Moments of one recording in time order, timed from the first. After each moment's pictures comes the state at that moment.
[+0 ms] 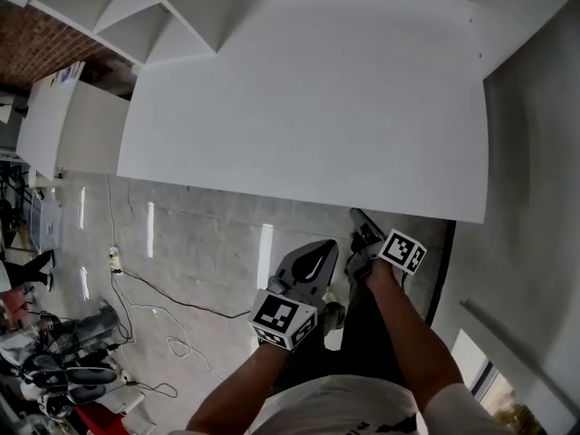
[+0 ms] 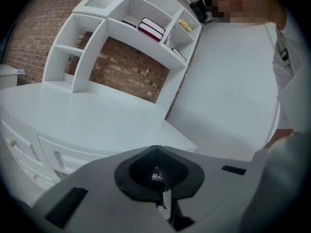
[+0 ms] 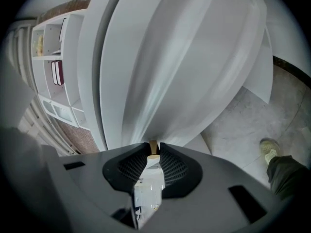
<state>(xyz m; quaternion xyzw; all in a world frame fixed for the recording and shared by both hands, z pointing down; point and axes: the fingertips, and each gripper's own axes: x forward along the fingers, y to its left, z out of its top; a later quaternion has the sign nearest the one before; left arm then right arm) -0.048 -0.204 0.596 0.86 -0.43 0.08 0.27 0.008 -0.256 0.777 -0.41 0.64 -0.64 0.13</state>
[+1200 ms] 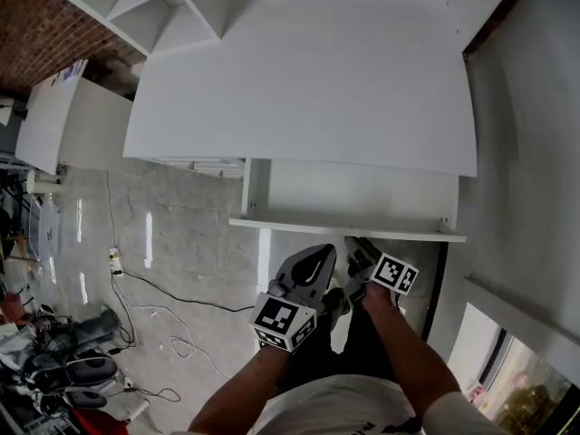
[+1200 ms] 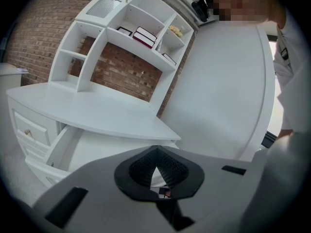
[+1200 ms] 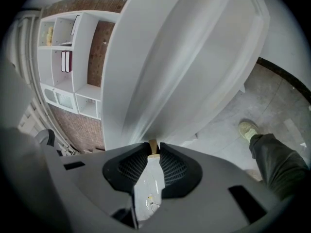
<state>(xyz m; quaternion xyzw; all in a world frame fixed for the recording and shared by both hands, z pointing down) -0.064 -0.097 0.577 0.86 -0.41 0.08 0.27 -0.012 -0.089 0.777 -0.42 0.62 -0.65 0.09</state>
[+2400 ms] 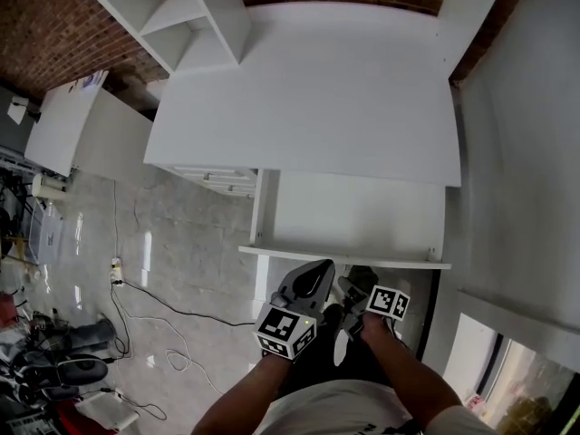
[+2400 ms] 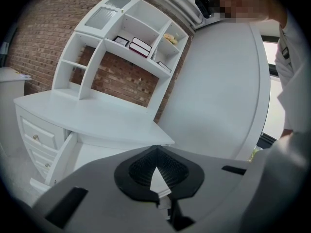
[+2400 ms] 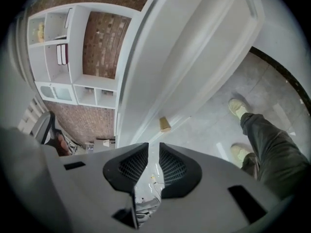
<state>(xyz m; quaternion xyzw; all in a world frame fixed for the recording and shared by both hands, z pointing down) -0.070 -0.055 0.535 0.87 -0.42 0.07 0.26 -0.031 0.015 0.757 -0.38 0.59 -0.71 0.03</state>
